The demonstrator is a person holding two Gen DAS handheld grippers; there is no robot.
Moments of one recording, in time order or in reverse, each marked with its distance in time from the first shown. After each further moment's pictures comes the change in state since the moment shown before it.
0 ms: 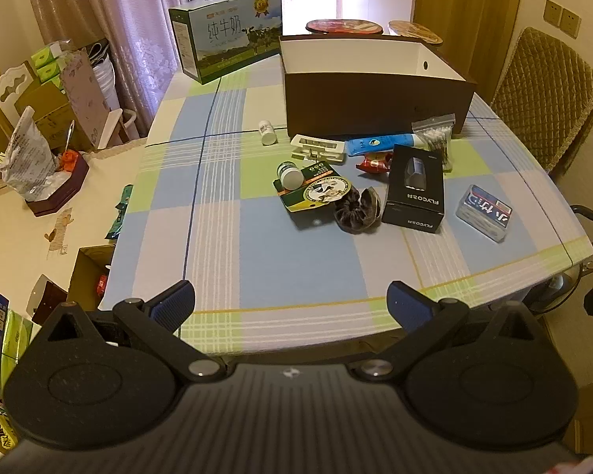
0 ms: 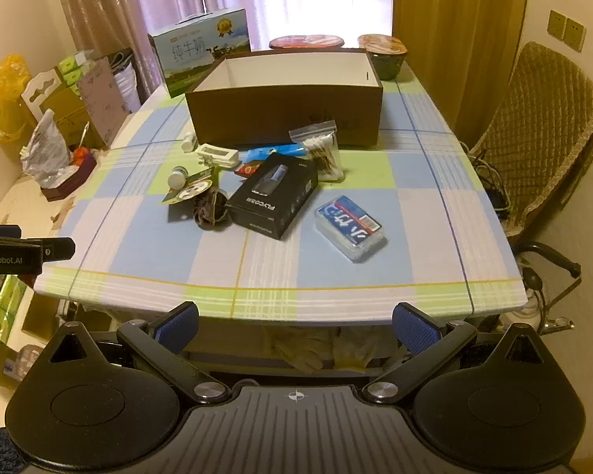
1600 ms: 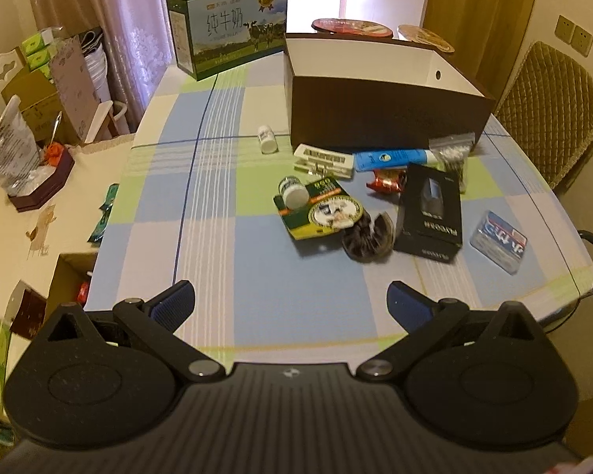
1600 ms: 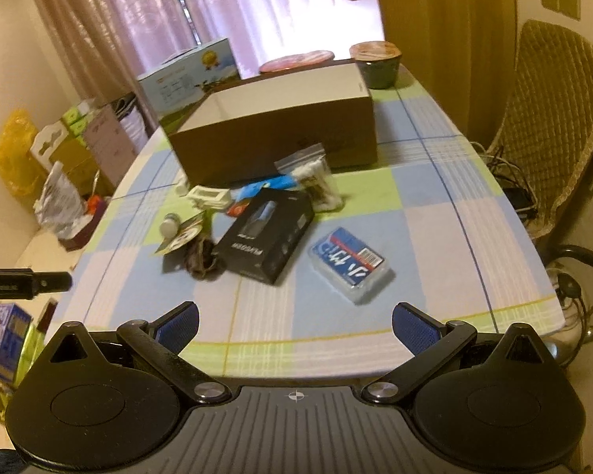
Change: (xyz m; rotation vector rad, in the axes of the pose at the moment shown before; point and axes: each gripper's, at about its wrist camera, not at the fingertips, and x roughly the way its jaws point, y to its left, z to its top) left arm 0.050 0.023 0.035 -0.048 0.008 -0.047; right arm 0.048 -0.056 0.026 0.117 -0.069 0.110
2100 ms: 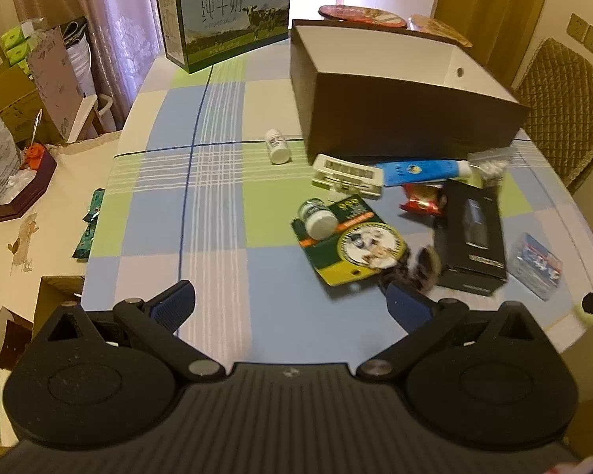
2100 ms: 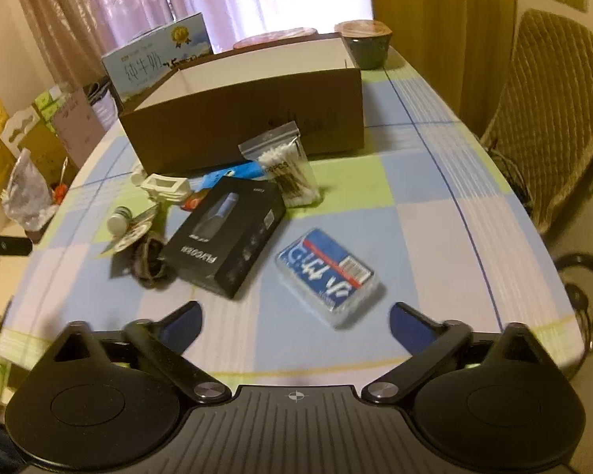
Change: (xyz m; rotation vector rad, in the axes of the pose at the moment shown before) left arm 0.073 0.039 0.045 0.010 0.045 -0.026; right arm 0.077 -0.020 0.012 -0.059 0.028 -0.053
